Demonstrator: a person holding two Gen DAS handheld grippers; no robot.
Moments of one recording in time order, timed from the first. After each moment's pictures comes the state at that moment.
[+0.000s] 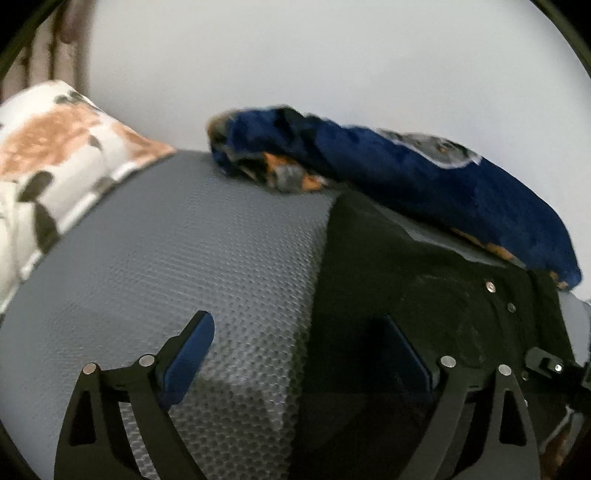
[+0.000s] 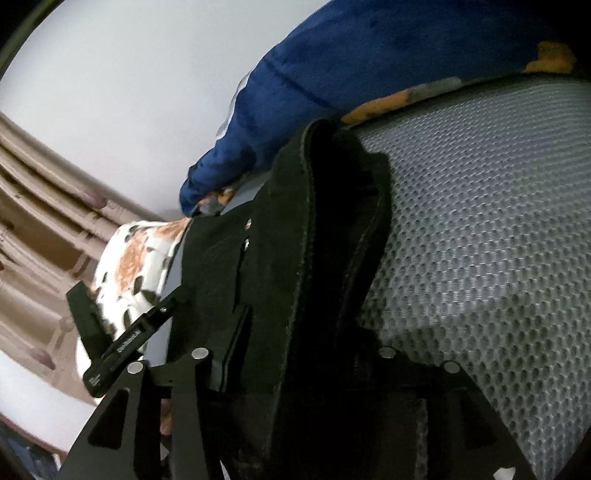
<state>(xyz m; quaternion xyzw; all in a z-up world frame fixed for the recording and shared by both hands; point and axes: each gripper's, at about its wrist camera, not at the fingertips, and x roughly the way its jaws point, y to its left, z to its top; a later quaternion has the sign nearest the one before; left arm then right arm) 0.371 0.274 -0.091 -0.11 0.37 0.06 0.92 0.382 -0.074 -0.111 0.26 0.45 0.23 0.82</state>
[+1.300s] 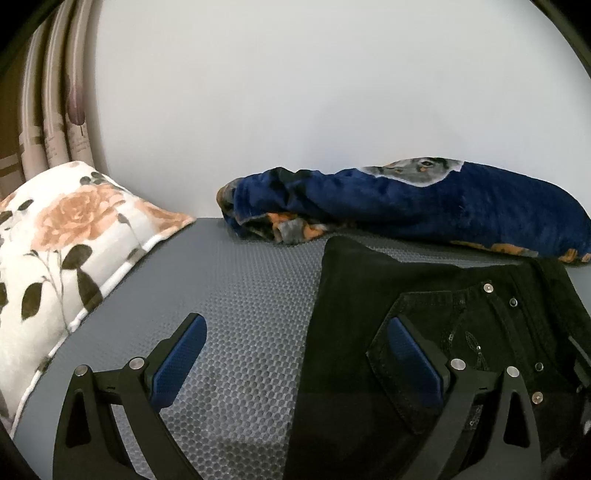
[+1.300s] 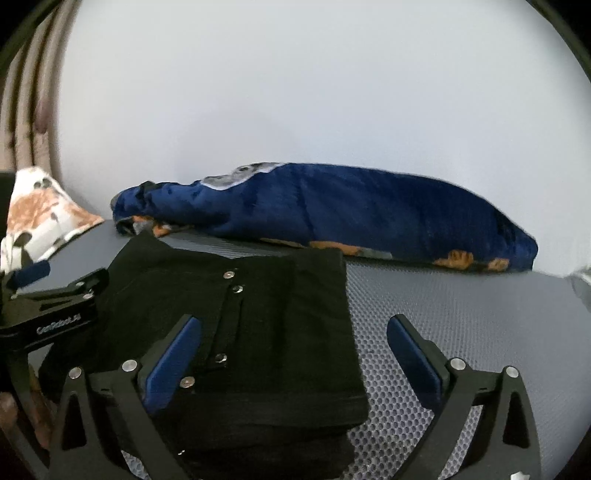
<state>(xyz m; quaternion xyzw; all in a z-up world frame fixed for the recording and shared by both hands) 0.354 0.240 -0.072 0.00 0.29 0.10 0.95 0.317 0.008 -0.059 -0.04 0.26 0.02 0.96</state>
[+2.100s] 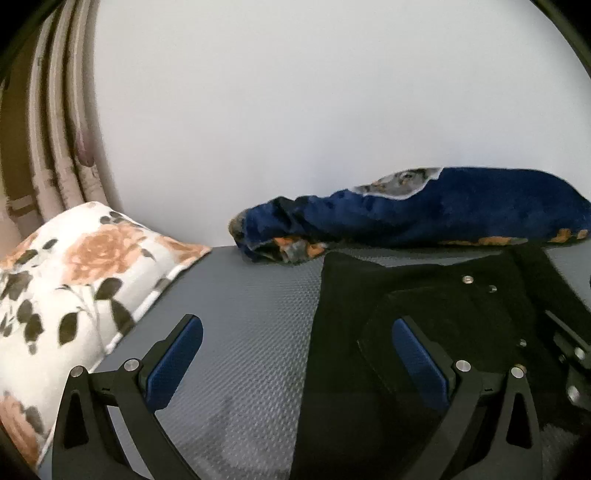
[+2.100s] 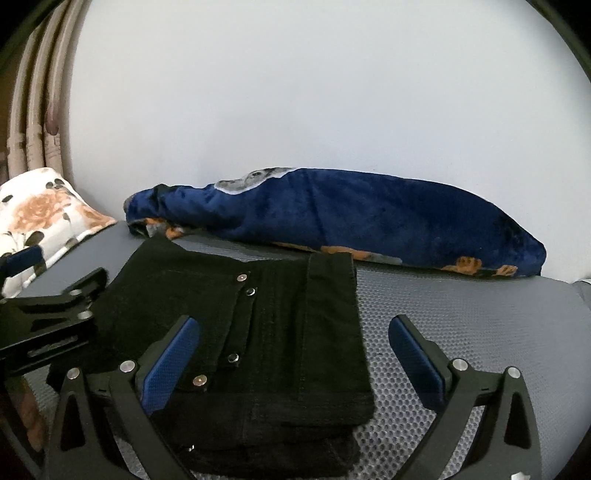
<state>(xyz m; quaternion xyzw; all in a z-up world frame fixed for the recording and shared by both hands) 0.312 0.218 -0.045 0.06 0.26 0.11 0.96 0.309 -0.001 -0.055 -0.03 0.26 0.03 0.96</state>
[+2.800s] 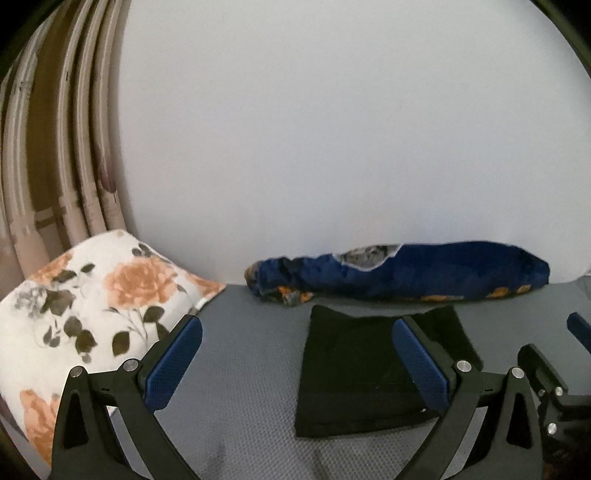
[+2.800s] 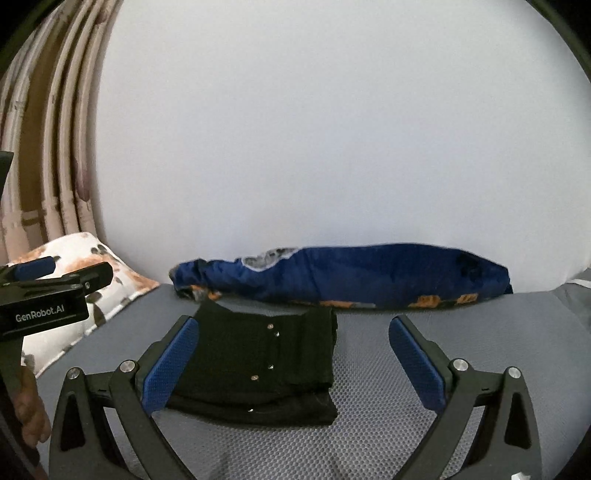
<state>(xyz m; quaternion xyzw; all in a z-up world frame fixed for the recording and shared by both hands) 0.202 0.202 0.084 0.02 0.21 0.08 0.97 0.191 -0.025 0.047 0.02 0.17 0.07 0.98</state>
